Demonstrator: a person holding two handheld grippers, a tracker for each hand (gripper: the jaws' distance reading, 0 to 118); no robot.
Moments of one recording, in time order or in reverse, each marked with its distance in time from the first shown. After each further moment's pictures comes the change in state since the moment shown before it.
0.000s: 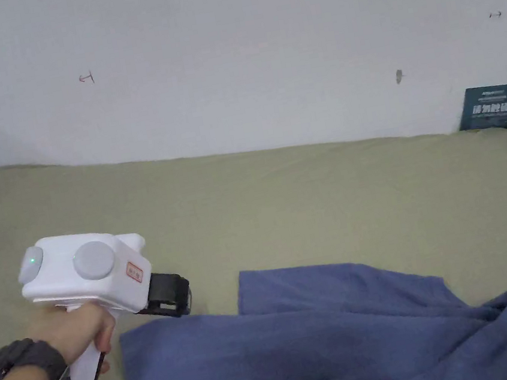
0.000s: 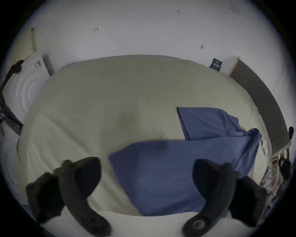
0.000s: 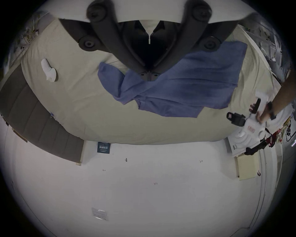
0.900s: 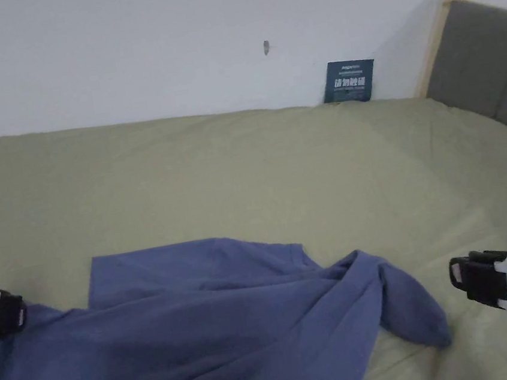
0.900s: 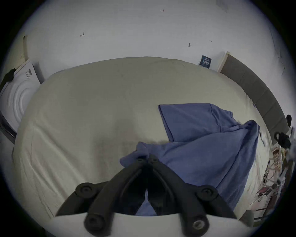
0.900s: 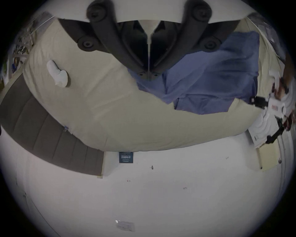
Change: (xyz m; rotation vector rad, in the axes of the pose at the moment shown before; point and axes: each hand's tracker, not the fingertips) left arm 0.040 -0.039 0.002 0.087 -0.053 -0.074; right arm 0.103 0.023 -0.060 -0.076 -0.114 -0.170
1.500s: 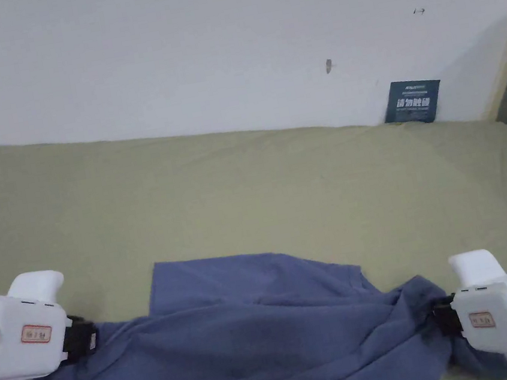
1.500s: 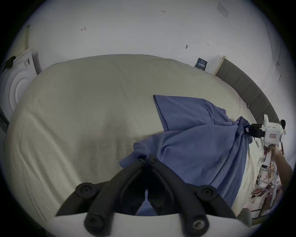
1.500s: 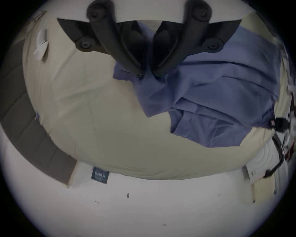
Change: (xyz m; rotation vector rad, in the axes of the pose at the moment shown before) left arm -0.002 -0.038 0.000 0.023 -0.080 0.048; right arm -0.046 -0.010 -0.130 -0.175 0.020 0.327
